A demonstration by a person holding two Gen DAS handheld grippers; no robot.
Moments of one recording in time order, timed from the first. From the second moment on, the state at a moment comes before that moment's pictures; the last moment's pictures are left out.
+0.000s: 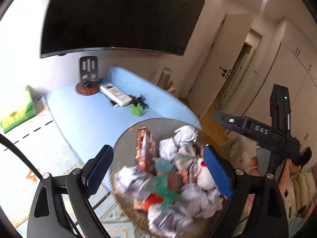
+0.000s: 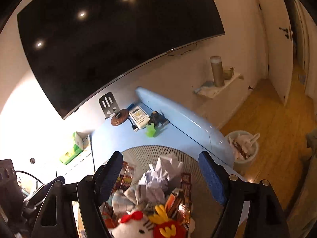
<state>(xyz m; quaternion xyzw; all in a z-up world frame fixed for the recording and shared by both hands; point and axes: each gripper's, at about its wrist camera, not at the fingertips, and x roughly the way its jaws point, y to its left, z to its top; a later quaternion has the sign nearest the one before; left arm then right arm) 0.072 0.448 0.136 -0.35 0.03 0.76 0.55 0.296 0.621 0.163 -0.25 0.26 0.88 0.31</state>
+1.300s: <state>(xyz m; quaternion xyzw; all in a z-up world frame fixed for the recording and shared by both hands) -0.021 -0.051 0.021 -0.45 -0.04 0.89 -0.06 0.012 0.458 0.028 -0.45 0.13 0.85 0.26</state>
